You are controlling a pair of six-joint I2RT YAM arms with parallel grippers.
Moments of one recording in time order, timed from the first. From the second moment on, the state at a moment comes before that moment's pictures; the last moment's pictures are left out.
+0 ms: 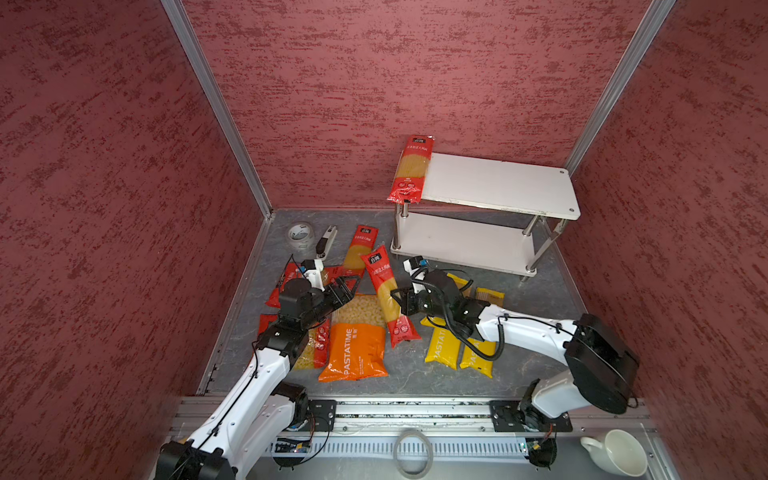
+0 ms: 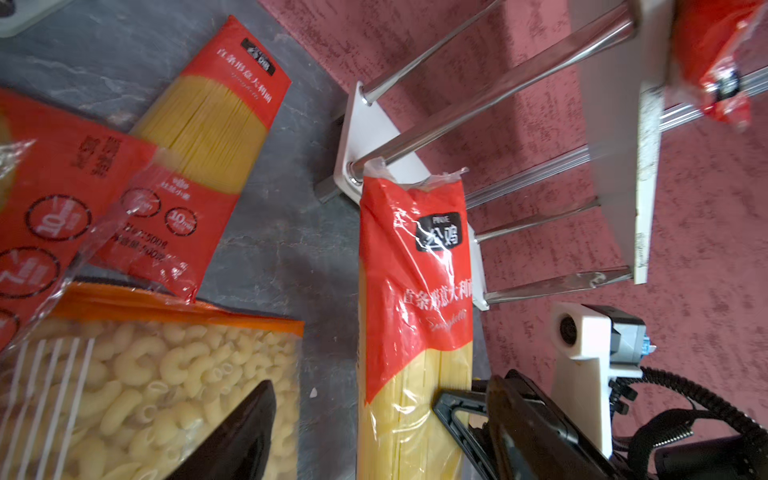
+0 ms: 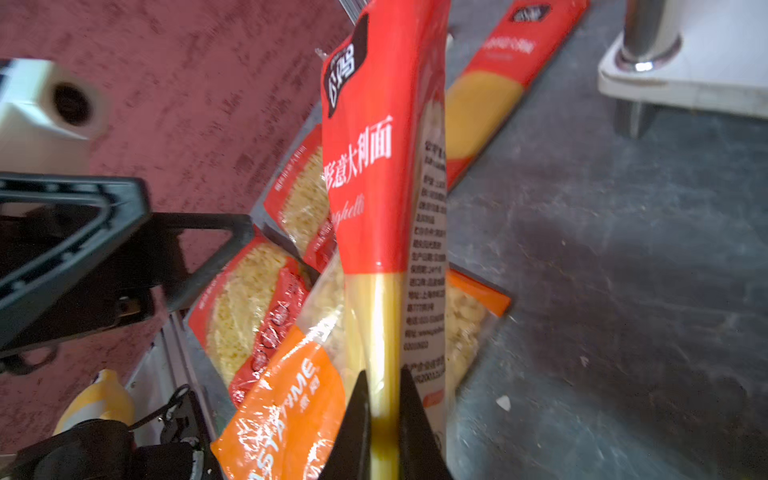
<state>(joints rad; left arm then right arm) -0.22 0.82 0.46 0.03 0.40 -0.88 0.87 1.49 0.85 0.23 -0.10 0.61</state>
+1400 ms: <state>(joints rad) -0.27 1.12 0.79 0.44 0.79 -0.65 0.91 1.31 0.77 0.54 -0.08 0.54</state>
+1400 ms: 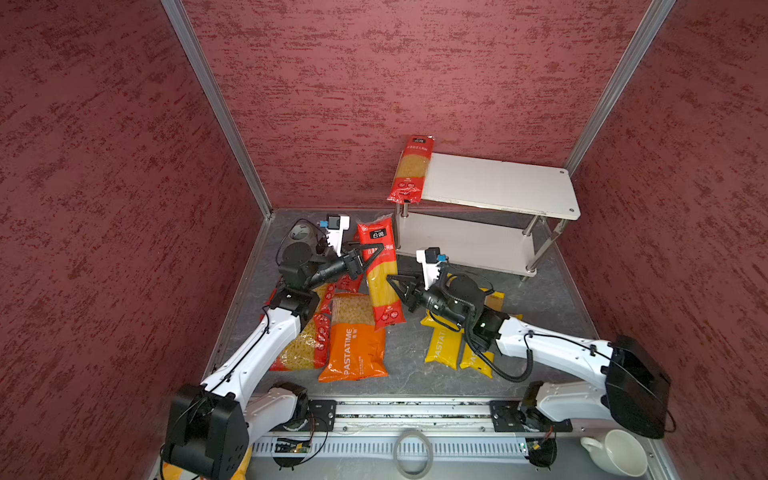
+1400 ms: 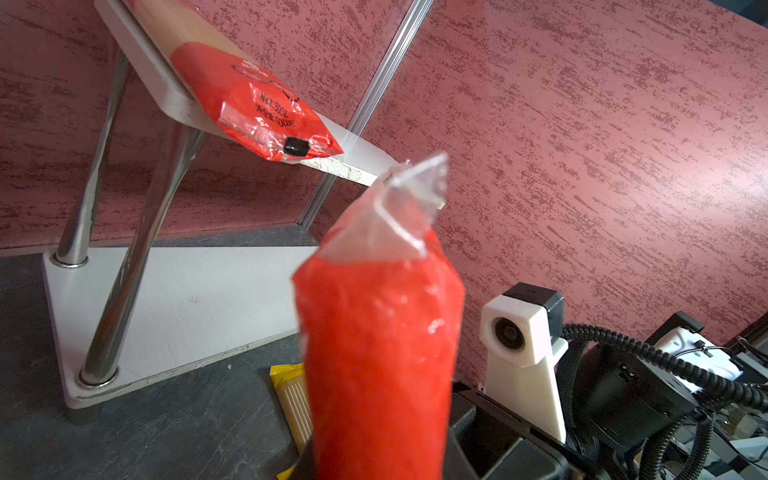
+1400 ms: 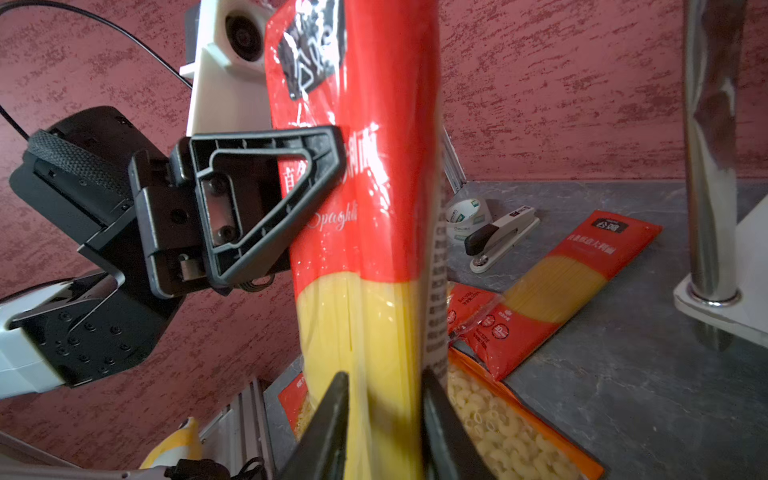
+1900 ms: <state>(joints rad) -0.25 1.20 1.04 0.47 0.83 -0.73 0.80 1.25 0.73 0.50 -0.36 0.58</state>
